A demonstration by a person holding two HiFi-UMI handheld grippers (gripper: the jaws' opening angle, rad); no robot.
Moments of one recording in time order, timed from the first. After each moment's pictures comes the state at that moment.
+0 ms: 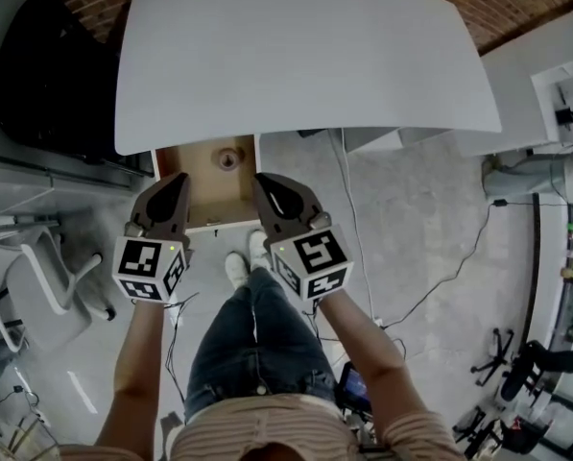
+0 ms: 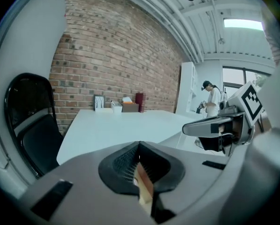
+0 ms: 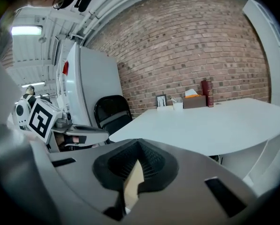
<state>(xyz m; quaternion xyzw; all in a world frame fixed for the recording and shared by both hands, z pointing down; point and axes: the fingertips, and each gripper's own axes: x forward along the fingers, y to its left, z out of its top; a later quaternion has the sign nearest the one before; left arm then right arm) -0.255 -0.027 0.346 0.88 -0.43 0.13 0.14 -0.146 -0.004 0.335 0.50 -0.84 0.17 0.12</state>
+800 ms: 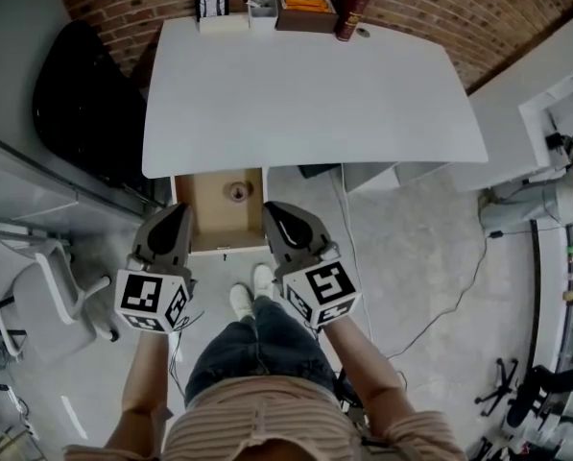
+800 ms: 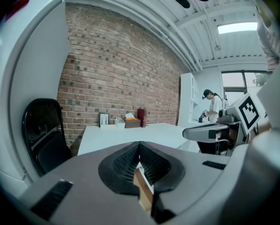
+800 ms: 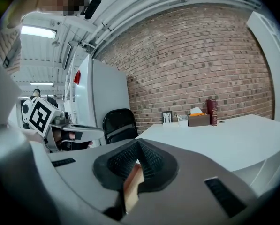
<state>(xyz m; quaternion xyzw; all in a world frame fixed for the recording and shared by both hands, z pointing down) -0.288 0.019 0.253 0.88 -0.45 0.08 0.10 -0.163 0.037 0.252 0.49 -0.86 0.10 0.08</state>
